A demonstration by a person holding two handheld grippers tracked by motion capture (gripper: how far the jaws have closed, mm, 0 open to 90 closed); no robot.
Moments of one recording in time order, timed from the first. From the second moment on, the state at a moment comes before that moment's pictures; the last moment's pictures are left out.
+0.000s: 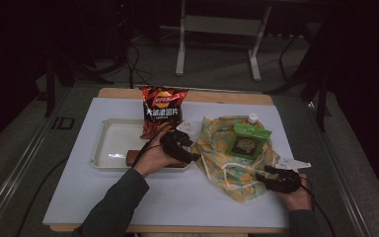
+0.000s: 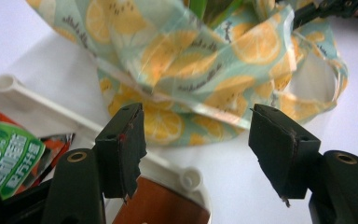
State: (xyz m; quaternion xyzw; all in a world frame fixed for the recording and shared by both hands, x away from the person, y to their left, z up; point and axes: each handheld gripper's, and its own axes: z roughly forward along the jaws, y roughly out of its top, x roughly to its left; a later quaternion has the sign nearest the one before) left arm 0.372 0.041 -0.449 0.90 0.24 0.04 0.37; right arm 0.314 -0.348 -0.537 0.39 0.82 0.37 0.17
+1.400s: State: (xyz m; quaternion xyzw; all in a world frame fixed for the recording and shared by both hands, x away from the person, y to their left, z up) left arm 0.394 -0.029 -0.423 0.87 0.23 0.05 0.43; right arm 0.314 -0.348 -0.537 0.39 0.82 0.37 0.17
